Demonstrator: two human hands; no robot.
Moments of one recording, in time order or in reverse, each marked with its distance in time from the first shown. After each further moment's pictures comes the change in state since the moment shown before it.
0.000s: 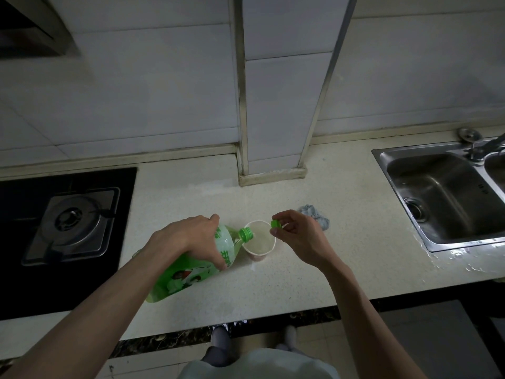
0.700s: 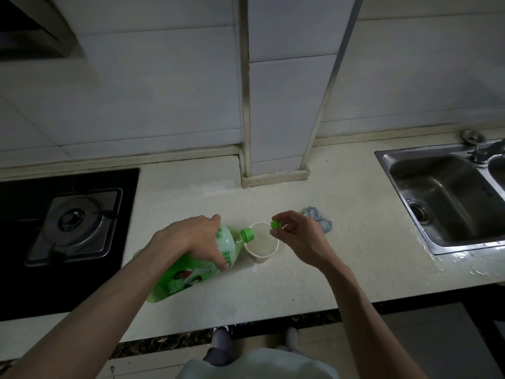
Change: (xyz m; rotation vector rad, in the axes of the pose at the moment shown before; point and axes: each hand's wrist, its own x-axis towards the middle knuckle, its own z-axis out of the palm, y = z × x) left_hand 0.001 -0.006 -0.003 0.015 -0.005 -0.009; right_hand 0.005 -0.003 0.005 0.013 0.008 -0.017
